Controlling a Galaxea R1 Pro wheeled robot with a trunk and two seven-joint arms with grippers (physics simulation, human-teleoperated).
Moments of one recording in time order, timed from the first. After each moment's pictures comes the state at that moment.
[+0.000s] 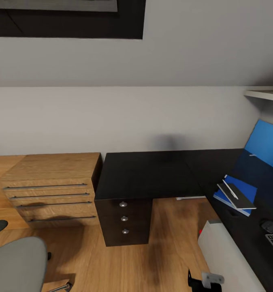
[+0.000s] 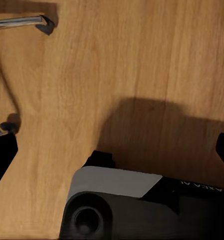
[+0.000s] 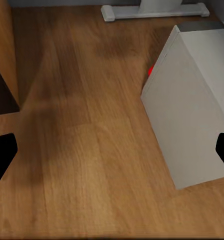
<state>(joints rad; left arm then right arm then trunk) -0.20 -0.08 -0.39 -0.30 0.45 -0.09 0.35 -0.44 -0.01 0.08 0.01 -0.11 -0.62 -0.22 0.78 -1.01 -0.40</state>
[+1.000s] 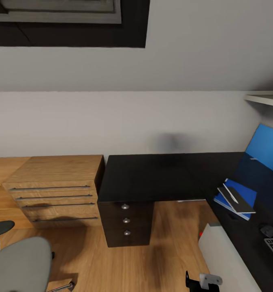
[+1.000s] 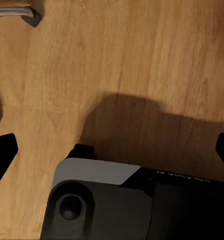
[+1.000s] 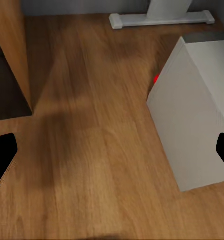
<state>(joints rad) -0.20 -0.06 -0.33 -0.29 0.46 -0.09 0.21 -0.43 0.00 0.08 0.02 -0.10 -0.64 -0.22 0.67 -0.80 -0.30</state>
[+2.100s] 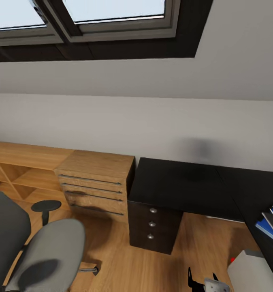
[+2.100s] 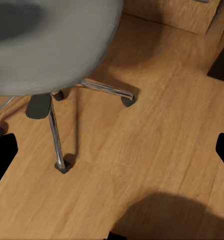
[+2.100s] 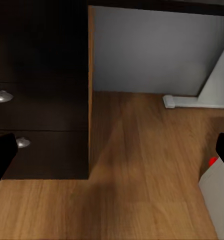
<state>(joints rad) -0.19 -0.04 -0.34 -0.02 0.47 -0.76 0.20 -0.37 0.00 0.08 0.02 -0.10 -0.97 -0.23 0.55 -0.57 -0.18</state>
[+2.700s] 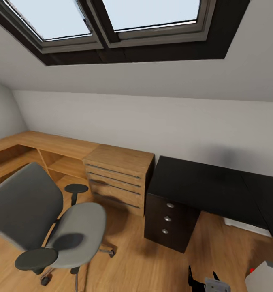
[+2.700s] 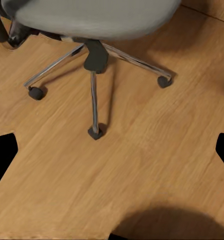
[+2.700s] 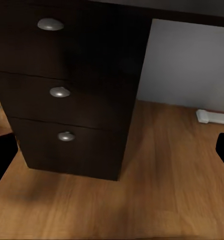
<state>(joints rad) -0.19 -0.04 -0.34 -0.02 0.47 -0.76 0.20 -0.37 0.00 0.08 0.02 -0.10 -1.01 -0.23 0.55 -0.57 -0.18</state>
